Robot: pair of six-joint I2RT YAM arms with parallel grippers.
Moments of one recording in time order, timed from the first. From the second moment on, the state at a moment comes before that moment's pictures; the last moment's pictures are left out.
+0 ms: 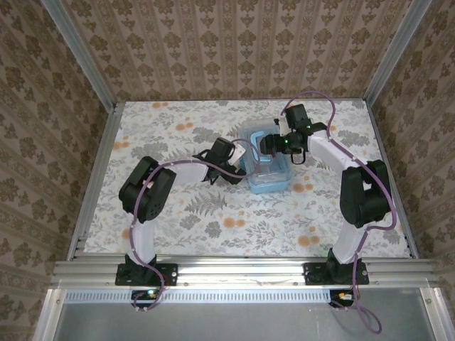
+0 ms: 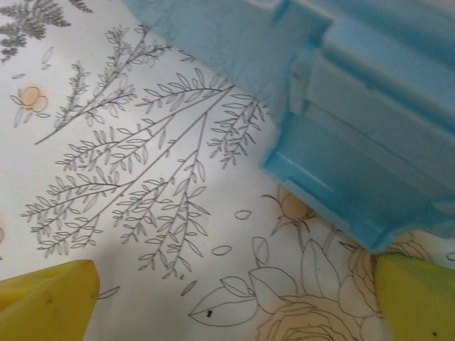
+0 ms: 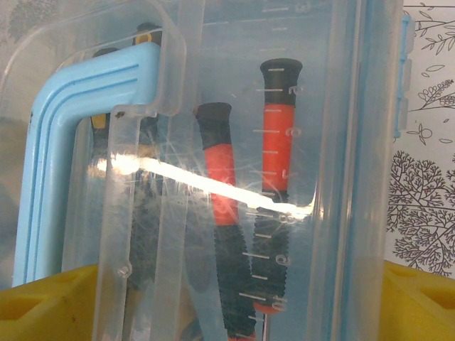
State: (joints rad) left arm -0.69 1.98 1.18 -0.06 -0.06 0.19; right arm 0.25 1.80 1.39 -0.60 -0.22 0.19
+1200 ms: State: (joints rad) left arm -0.67 1.95 1.20 -0.14 -0.34 0.17; right arm 0.26 1.80 1.39 -0.59 -0.22 0.20
